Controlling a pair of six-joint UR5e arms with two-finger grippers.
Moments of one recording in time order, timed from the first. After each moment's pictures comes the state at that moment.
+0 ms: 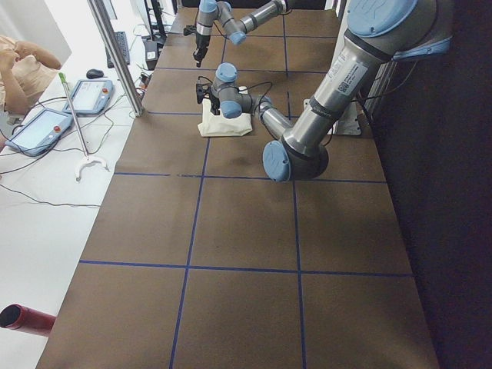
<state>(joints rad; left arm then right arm) -0.64 -2.40 -1.23 -2.21 -1.86 -1.46 0.96 -0.99 1.33 -1.05 2.05 1.30</state>
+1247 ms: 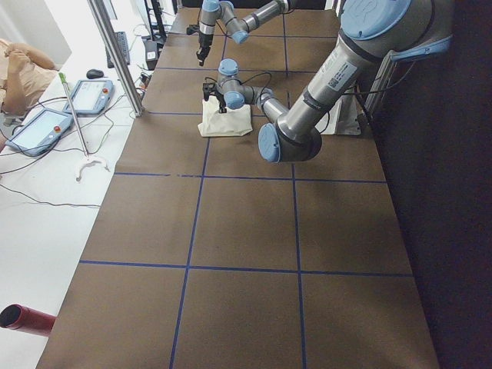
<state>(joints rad) -0.59 -2.44 -1.20 -2.10 -1.86 -1.44 0.94 -0.99 1.33 -1.05 2.05 1.31</state>
